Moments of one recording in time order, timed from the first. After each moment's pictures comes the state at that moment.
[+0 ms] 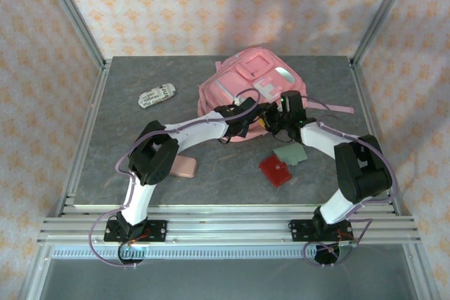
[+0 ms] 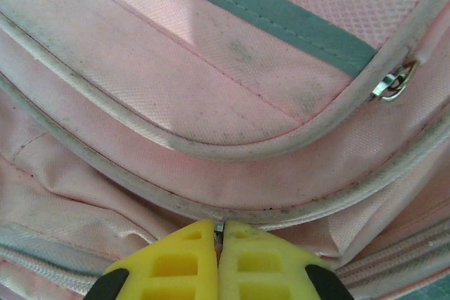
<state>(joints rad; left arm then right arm) -0.78 2.05 1.59 -0.66 -0.44 -0.45 0.32 1.60 0.87 0.07 -0.40 1.20</state>
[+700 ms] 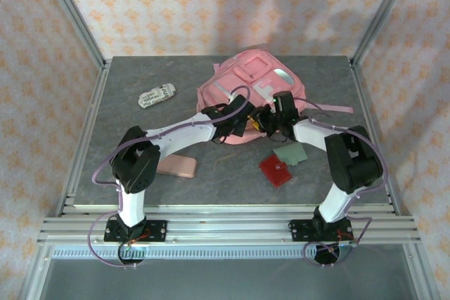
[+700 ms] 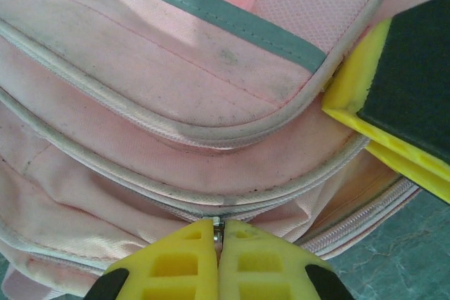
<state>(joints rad) -0.77 1.89 1.46 -0.58 -0.35 -0.44 0.35 1.72 0.93 0.07 -0.41 1.23</state>
